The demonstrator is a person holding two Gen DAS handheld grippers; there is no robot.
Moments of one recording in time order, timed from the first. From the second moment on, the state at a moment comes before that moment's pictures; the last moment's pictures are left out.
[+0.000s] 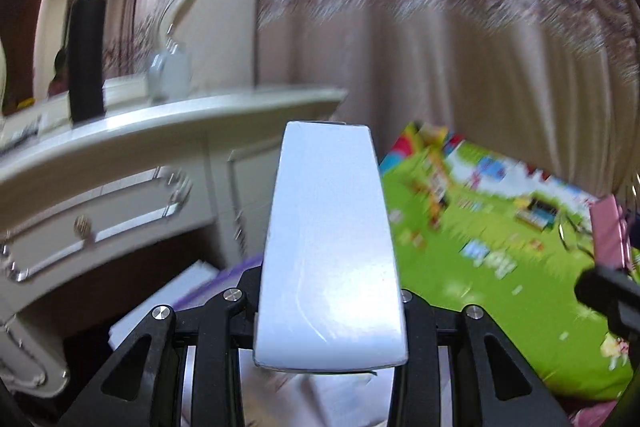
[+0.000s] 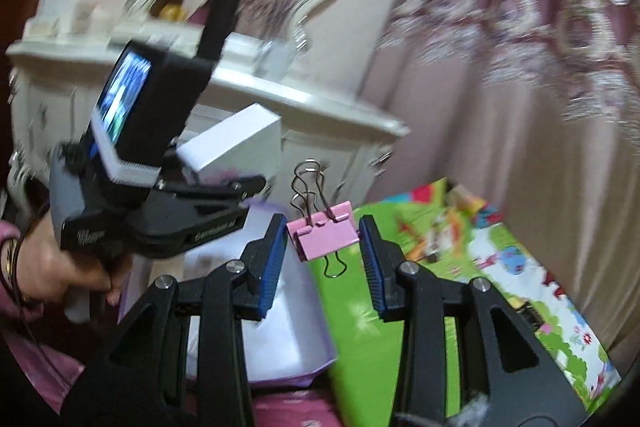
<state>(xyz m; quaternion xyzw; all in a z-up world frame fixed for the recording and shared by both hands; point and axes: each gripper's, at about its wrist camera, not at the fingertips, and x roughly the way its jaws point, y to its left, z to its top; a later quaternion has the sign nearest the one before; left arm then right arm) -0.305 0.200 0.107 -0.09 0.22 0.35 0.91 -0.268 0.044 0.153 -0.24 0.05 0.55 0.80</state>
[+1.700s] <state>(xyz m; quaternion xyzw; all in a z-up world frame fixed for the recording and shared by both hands) 0.068 -0.043 0.016 0.10 0.43 -0.01 0.90 0.126 -0.272 0.028 -0.03 0.44 0.15 0.89</state>
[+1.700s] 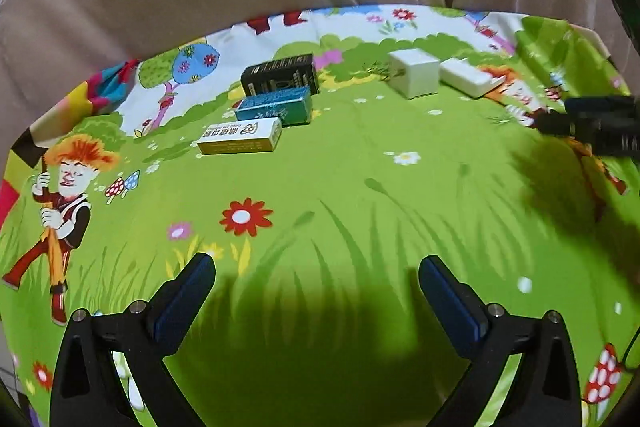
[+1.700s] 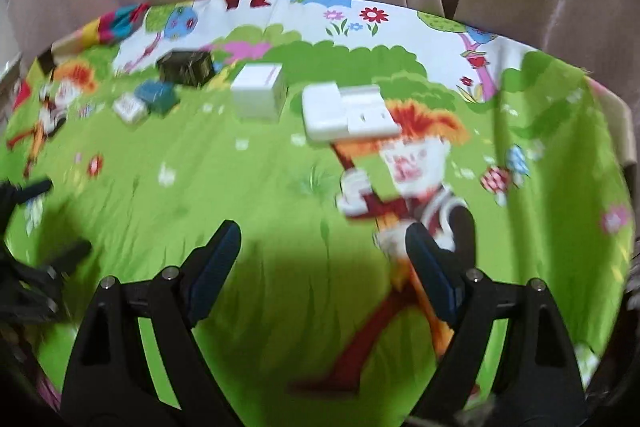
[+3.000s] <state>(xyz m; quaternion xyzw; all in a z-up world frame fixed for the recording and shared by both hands) 0.070 0.027 0.006 -0.07 0.44 0.00 0.90 0.222 -0.295 -0.006 0.06 0.50 -0.04 0.87</state>
